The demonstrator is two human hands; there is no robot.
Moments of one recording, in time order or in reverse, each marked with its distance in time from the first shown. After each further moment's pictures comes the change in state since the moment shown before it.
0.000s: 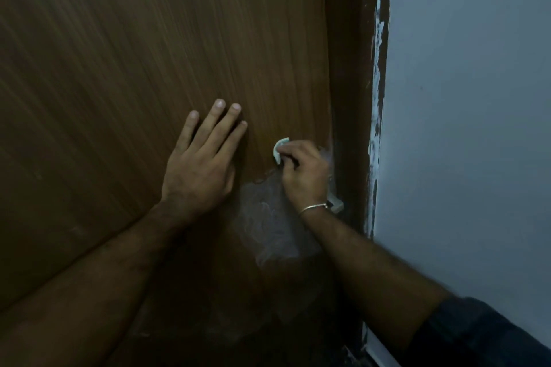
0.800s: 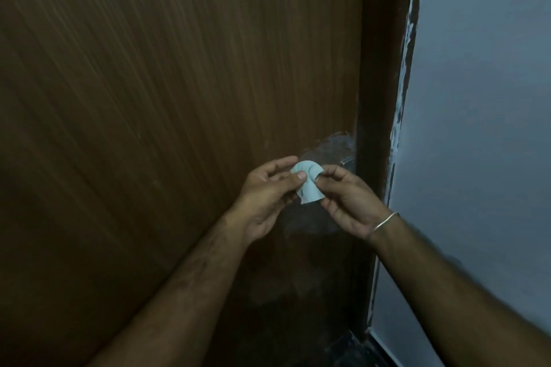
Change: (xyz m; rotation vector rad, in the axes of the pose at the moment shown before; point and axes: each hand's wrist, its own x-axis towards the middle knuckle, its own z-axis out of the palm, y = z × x) left_hand -0.058 0.056 -0.048 -2.080 -0.355 -1.155; right_hand -0.067 -0.070 -0.073 1.129 -0.492 1.011
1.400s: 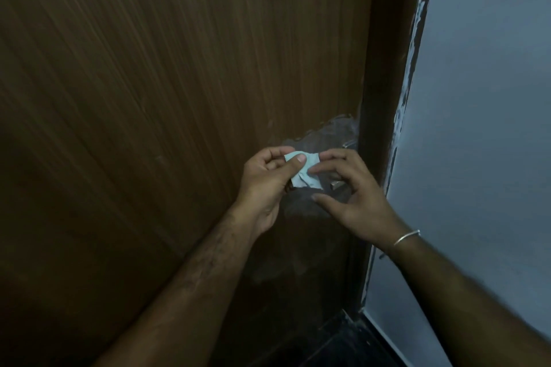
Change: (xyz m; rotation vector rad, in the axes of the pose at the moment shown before) left_hand -0.021 -0.012 0.004 -0.052 0.131 0.100; right_hand -0.040 0.014 -0.010 -1.309 -0.056 -0.695
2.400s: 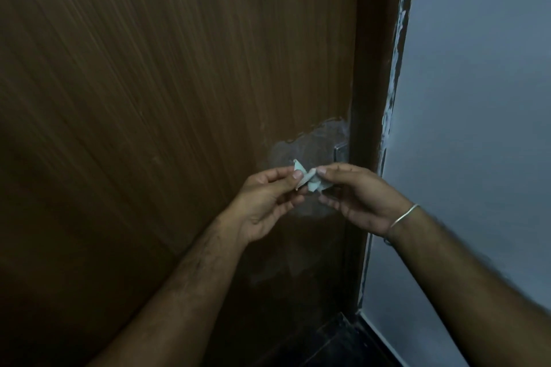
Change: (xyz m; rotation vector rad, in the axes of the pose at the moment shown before) left_hand -0.020 -0.003 -0.001 -0.018 -0.182 -0.257; right_hand 0.008 -0.015 -0.026 0.981 -0.108 0.760
